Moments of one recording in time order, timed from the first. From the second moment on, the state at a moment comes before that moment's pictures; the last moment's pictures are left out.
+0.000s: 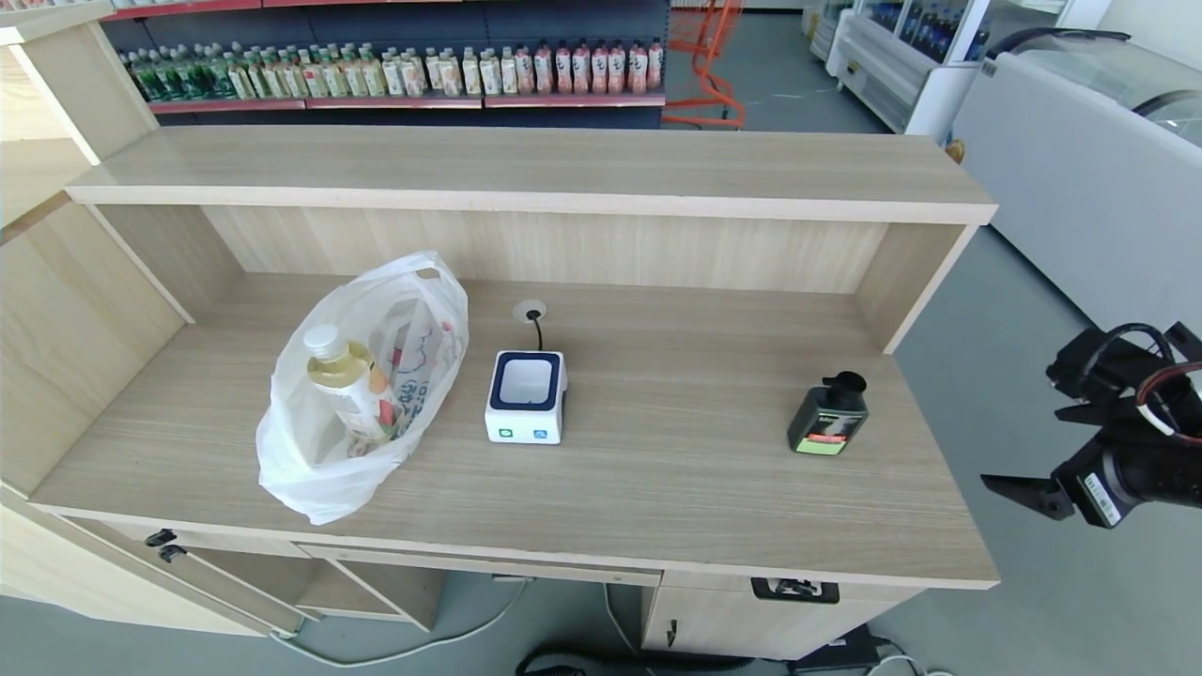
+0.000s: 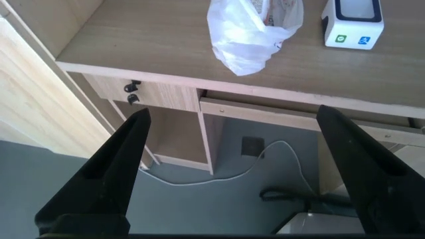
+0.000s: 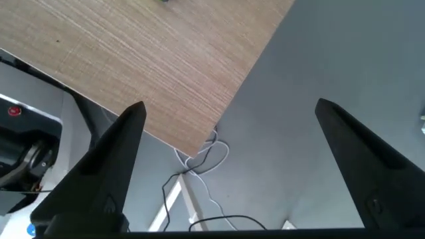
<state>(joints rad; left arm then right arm) 0.00 0.00 0.00 0.05 0.13 0.02 -0.16 1.46 -0.71 -0.14 0.20 -0.73</state>
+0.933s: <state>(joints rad) 0.00 0.00 0.00 0.05 0.13 0.02 0.04 1.81 -0.86 -0.34 0.22 -0.76</state>
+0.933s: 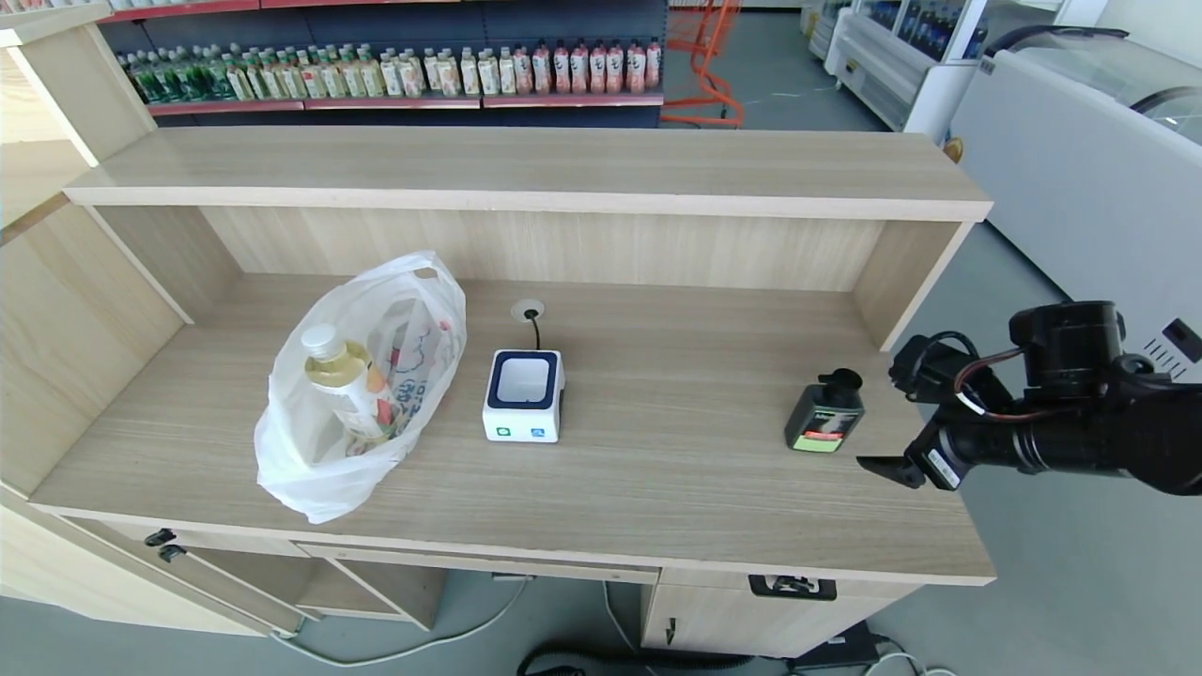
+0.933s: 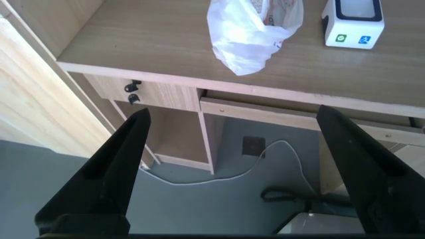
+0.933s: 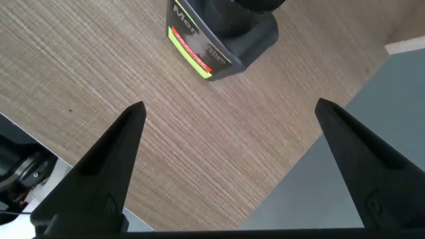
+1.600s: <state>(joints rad) 0.00 0.00 0.00 0.05 0.13 0.02 0.11 1.98 -1.02 -0.36 0.27 -0.75</state>
